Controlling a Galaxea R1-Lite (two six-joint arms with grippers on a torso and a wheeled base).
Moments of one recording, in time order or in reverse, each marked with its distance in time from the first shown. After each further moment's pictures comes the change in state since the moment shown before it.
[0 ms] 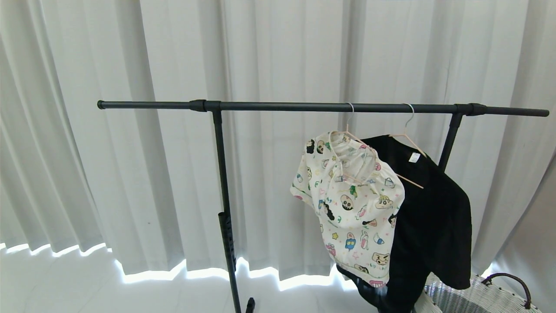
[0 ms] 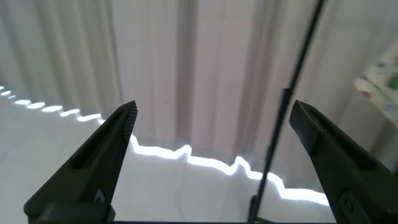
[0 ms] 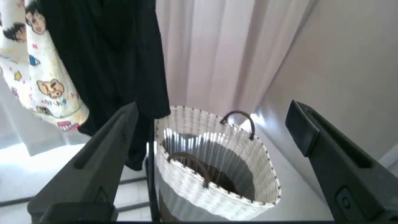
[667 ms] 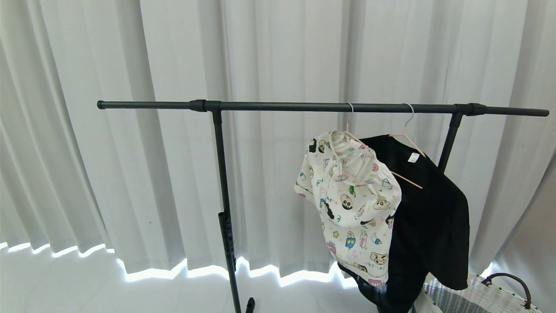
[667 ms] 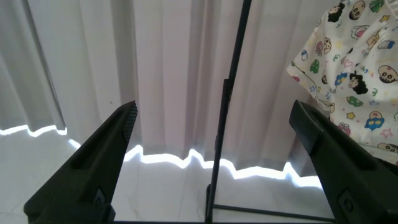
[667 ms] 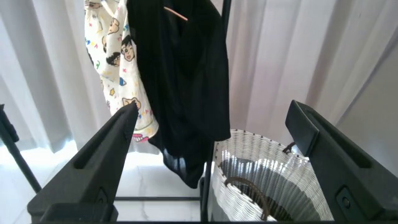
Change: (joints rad) left arm -0.004 -0.001 0.016 0.002 -0.156 -0.086; right arm 0.000 -0.003 0.094 -0.158 0.280 0.106
